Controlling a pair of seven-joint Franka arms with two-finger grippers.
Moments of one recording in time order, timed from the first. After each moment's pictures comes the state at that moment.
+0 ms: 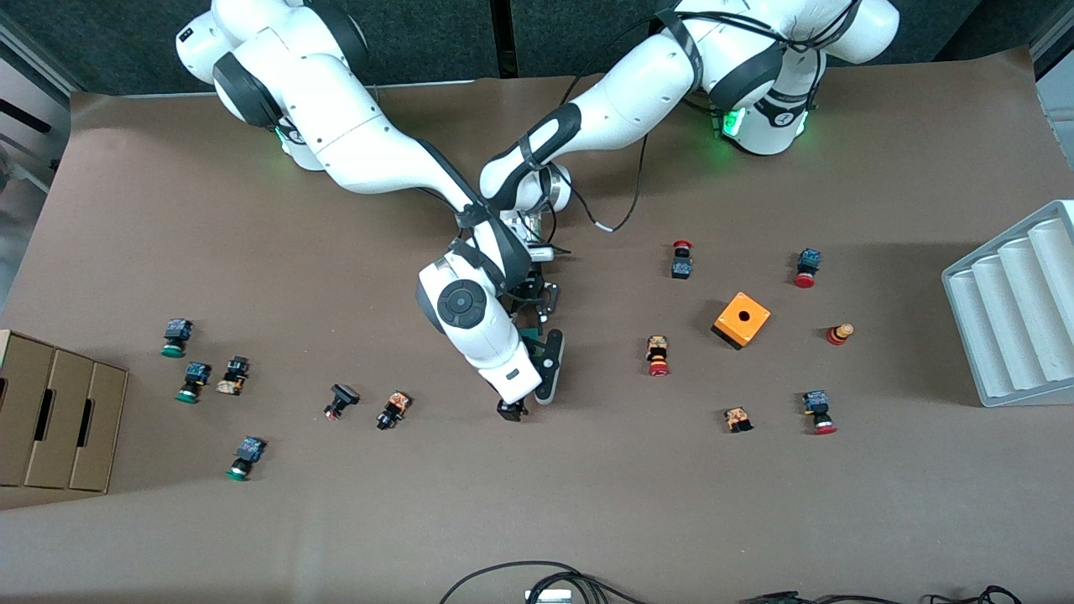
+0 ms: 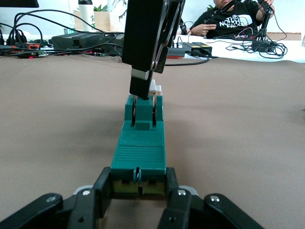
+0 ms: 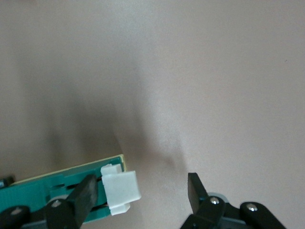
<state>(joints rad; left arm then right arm) -0.83 0.99 -0.35 -1.64 1.93 1.89 -2.53 0.67 0.88 -0.04 -1.36 0.15 2.47 -0.79</state>
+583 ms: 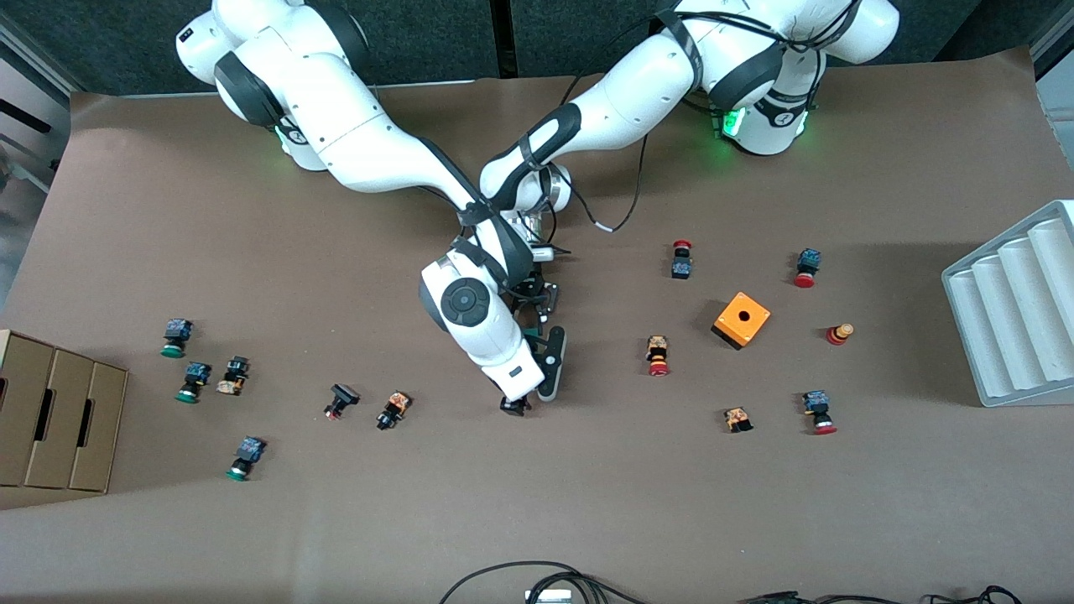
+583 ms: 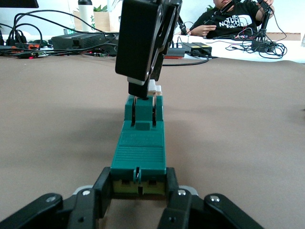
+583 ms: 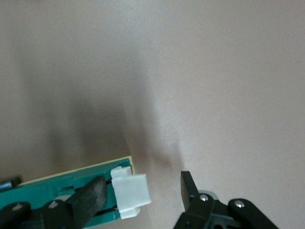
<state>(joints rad) -0.83 0.99 -0.35 -1.64 1.93 1.89 -2.53 0.68 0.88 -0.04 -1.37 0.15 2.47 -0.80</state>
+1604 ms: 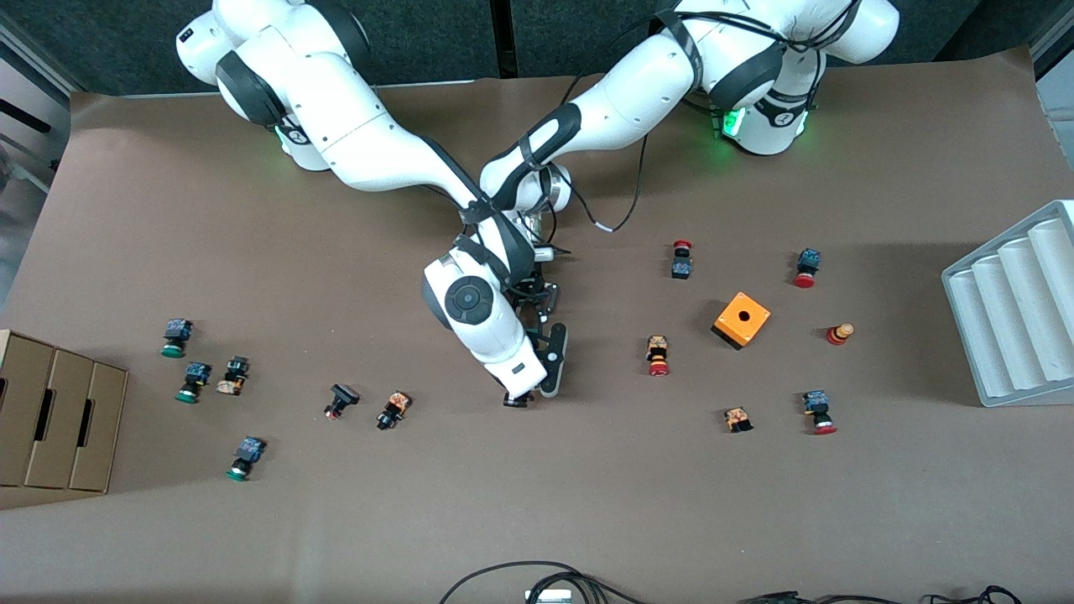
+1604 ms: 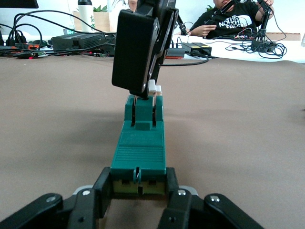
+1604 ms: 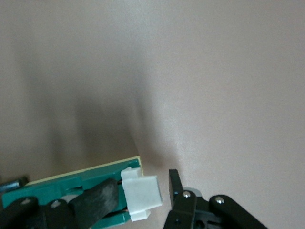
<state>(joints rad) -0.83 0.99 -0.35 -1.64 1.93 1.89 -2.53 0.68 0.88 -0.04 -1.38 0.15 2.47 -0.80</state>
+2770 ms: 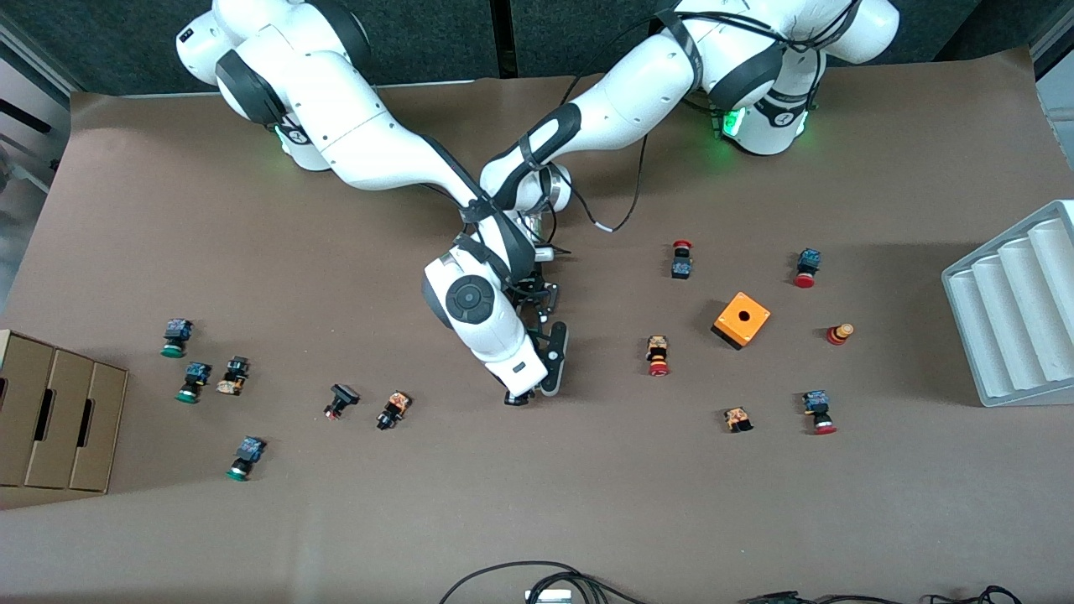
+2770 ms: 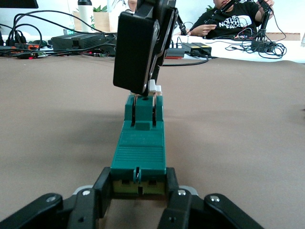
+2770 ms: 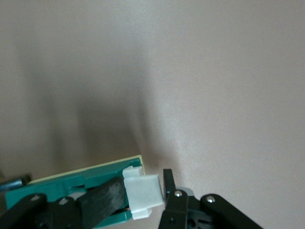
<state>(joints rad) -0.83 0.99 -0.35 -1.64 1.93 1.89 -2.53 0.68 0.88 -0.04 -1.38 0.15 2.46 -0.80</state>
